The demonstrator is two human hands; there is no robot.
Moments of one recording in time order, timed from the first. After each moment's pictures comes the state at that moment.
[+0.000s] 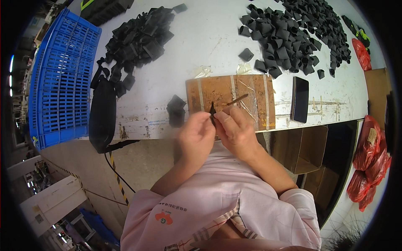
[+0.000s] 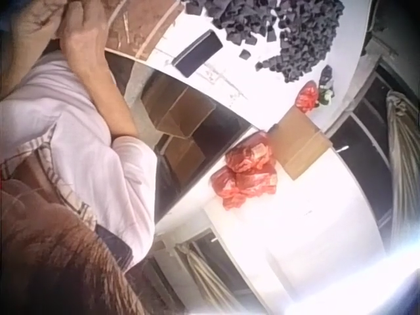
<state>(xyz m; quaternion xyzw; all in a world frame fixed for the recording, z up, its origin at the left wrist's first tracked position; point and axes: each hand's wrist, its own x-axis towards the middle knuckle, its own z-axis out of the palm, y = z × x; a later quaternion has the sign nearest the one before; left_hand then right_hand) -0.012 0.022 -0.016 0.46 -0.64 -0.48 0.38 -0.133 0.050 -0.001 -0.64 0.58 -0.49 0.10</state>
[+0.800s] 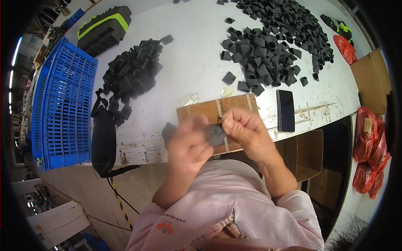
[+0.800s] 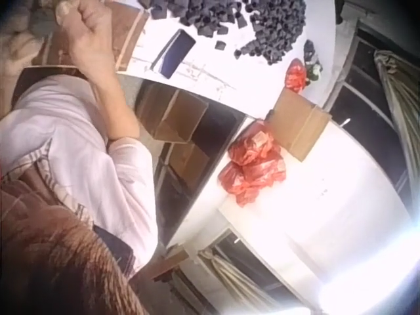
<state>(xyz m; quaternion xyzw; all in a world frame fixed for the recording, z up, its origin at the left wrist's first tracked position) -0.032 -0.022 0.047 0.07 -0.09 -0.95 0.28 -0.180 0.046 0.070 -0.36 0.47 -0.59 0.56</state>
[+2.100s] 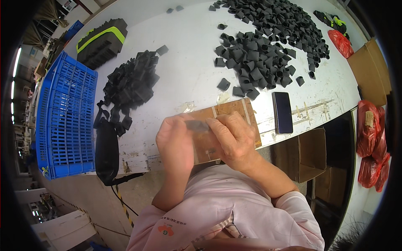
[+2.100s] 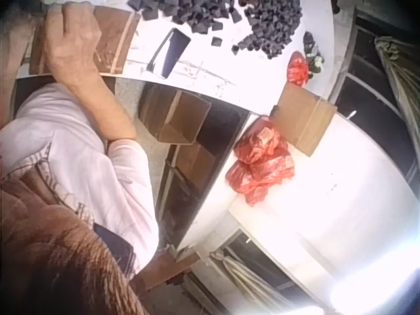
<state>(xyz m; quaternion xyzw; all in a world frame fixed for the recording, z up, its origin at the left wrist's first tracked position) -0.052 -0.023 0.049 0.24 -0.36 -0.75 0.49 -0.173 0.040 0.061 -0.64 0.60 -0.47 -0.10</state>
